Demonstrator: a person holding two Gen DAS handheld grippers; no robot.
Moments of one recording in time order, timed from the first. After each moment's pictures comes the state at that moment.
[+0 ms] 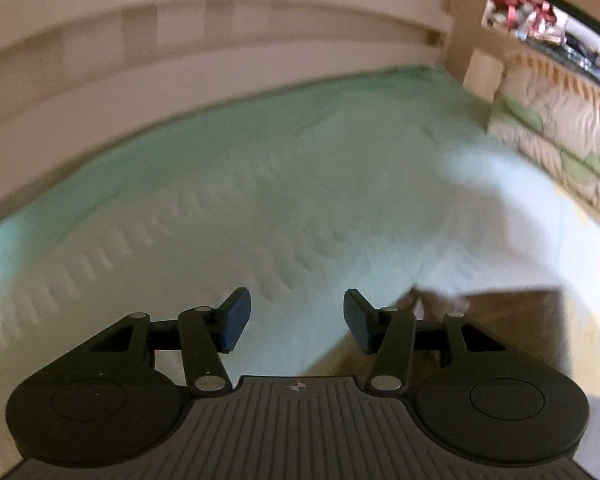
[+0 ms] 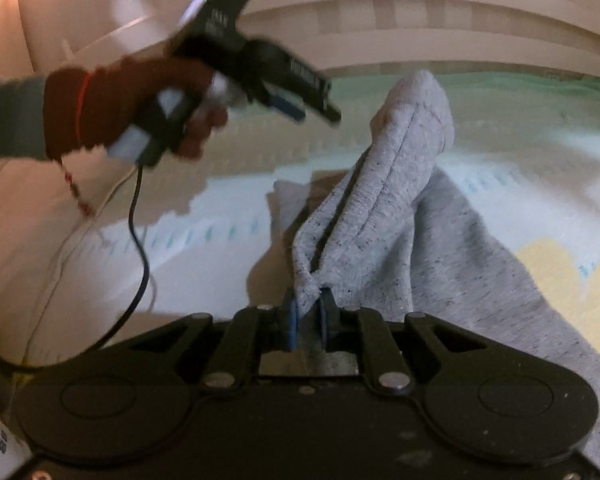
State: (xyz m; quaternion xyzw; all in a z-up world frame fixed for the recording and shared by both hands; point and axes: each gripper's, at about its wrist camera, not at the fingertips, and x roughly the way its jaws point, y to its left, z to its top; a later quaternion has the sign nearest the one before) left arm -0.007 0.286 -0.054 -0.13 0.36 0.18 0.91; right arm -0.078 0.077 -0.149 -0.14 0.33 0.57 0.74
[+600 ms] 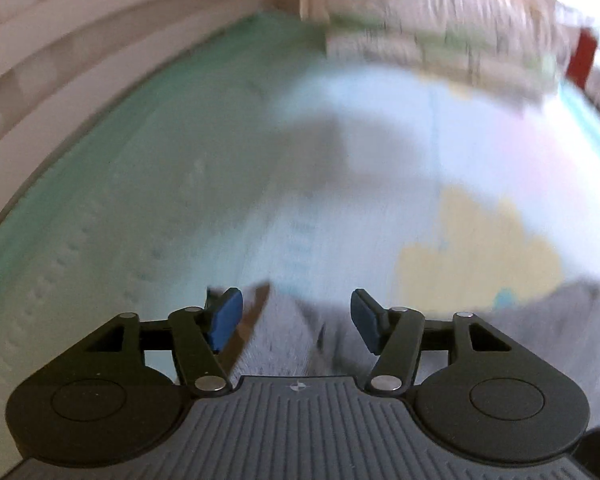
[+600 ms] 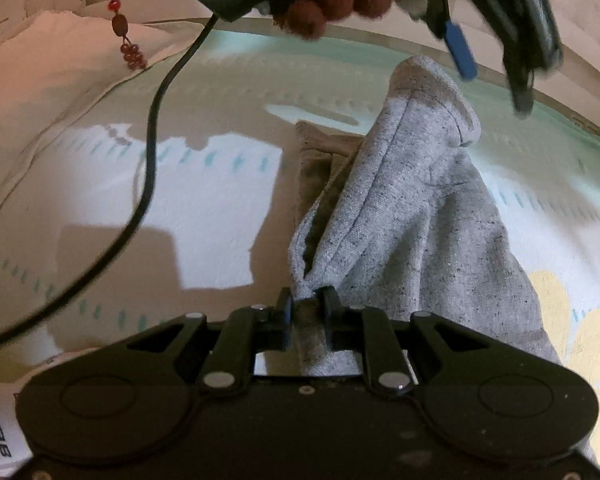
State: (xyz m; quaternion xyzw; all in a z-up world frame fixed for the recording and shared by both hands) left arm 0.067 0.173 -0.064 0.04 0.45 -0.01 0.89; right arm -0.105 0.101 -0.177 -0.29 0.28 0.56 0.72
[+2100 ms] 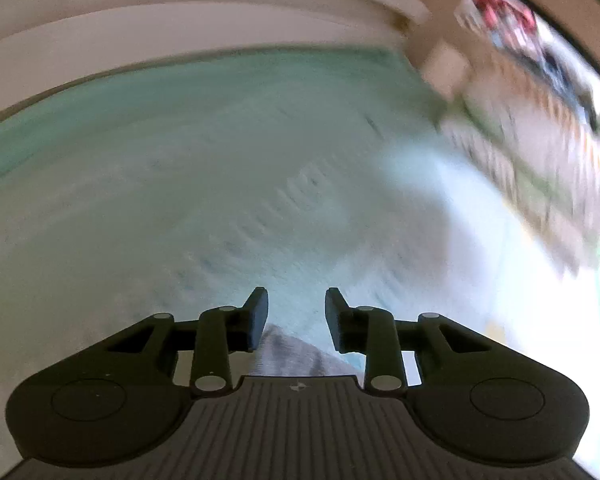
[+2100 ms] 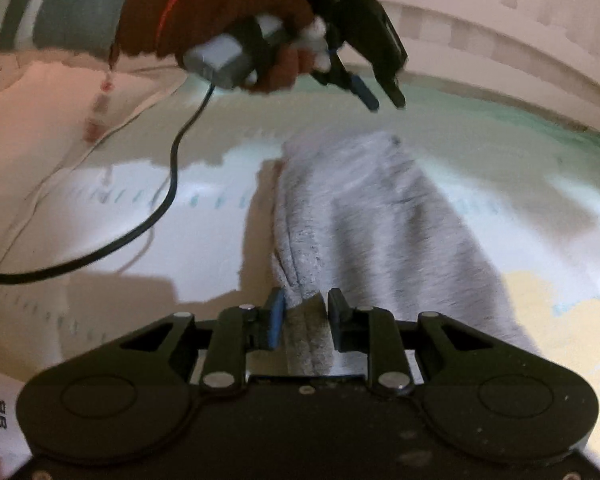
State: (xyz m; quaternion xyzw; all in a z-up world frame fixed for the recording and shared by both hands) left arm 0.087 0.289 -0.071 -0.20 0.41 0.08 0.88; right arm -0.091 0.059 -0.152 -0.23 0.25 0.56 0.76
